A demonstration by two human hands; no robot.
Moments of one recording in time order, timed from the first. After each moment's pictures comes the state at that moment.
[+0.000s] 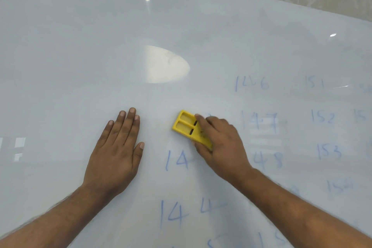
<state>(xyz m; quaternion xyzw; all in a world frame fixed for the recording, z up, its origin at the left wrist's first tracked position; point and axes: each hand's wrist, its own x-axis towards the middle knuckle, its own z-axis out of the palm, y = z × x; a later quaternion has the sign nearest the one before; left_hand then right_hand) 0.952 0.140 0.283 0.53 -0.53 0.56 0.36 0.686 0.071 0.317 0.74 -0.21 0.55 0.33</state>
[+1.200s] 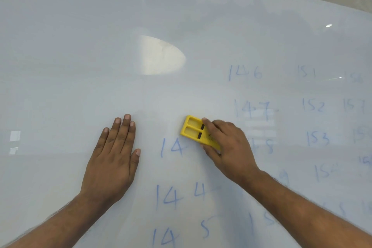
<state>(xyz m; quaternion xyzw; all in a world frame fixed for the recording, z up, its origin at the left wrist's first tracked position) 0.941 0.145 0.242 0.55 -0.53 0.54 0.34 0.653 0.061 0.280 0.75 -0.22 0.53 0.33</state>
